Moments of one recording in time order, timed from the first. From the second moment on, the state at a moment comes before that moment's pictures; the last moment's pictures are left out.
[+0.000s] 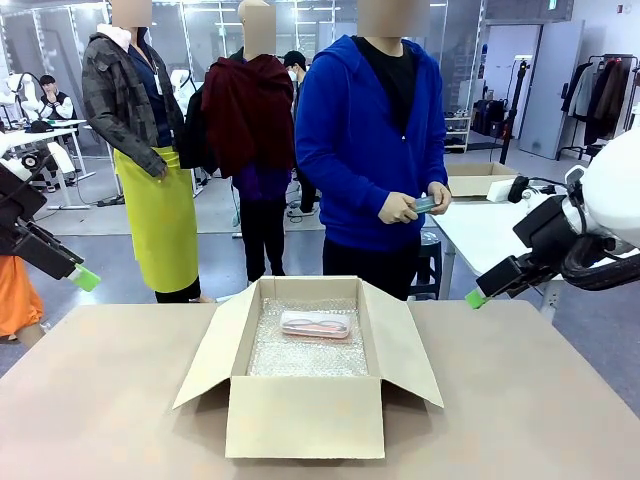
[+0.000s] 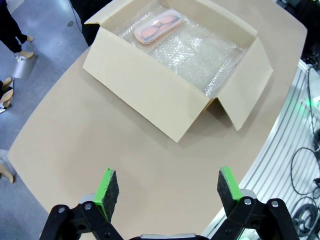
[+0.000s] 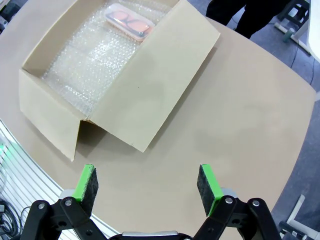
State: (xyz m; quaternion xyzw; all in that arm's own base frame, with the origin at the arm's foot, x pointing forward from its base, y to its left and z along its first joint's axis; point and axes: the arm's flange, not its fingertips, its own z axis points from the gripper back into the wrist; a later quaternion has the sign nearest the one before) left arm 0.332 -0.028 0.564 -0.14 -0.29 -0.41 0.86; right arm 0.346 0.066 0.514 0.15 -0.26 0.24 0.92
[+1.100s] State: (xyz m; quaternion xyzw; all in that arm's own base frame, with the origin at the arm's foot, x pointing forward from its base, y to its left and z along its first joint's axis) left arm 0.332 -0.028 0.564 -0.14 -0.29 -0.41 0.86; right arm 0.346 0.066 0.514 0.15 -0.26 0.24 0.92
